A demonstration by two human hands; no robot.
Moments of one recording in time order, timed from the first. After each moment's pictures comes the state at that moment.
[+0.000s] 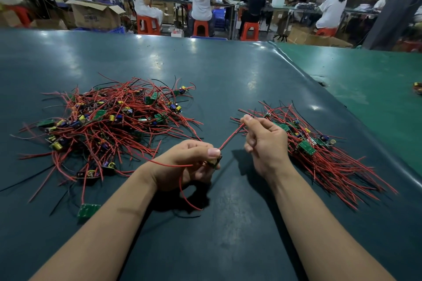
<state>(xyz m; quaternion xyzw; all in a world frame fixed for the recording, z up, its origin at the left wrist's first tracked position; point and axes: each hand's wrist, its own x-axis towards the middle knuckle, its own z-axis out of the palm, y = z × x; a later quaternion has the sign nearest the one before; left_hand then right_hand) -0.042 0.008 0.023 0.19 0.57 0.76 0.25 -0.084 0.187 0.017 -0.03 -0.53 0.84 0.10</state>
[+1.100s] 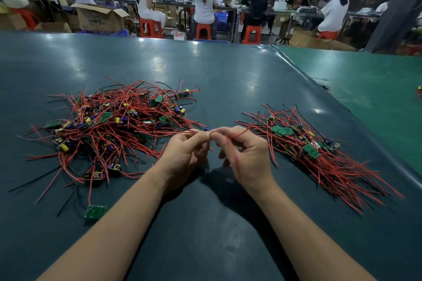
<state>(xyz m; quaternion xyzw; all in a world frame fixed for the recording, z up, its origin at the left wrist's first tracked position) -0.053 0.016 0.019 0.03 0.56 0.83 0.05 -0.055 0.153 0.010 0.22 -0.71 0.63 0.23</state>
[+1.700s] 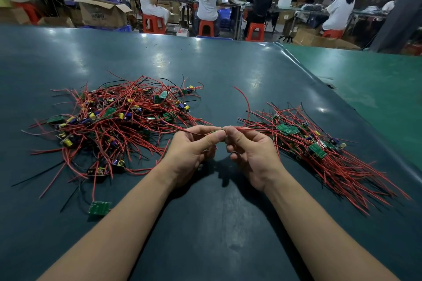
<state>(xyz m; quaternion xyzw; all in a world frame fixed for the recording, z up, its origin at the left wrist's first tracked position) -0.056 0.014 0.010 0.05 0.55 0.83 0.03 -0.060 0.157 0.020 0.01 -0.55 0.84 -0.07</state>
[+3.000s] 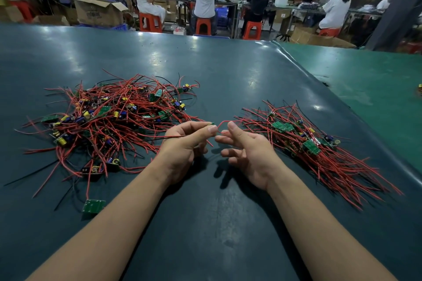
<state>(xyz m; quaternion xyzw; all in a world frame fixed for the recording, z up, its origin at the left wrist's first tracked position) -0.056 0.017 0.016 0.00 0.54 0.84 0.01 -0.059 0.167 0.024 -0.05 -0.59 0.80 -0.13</state>
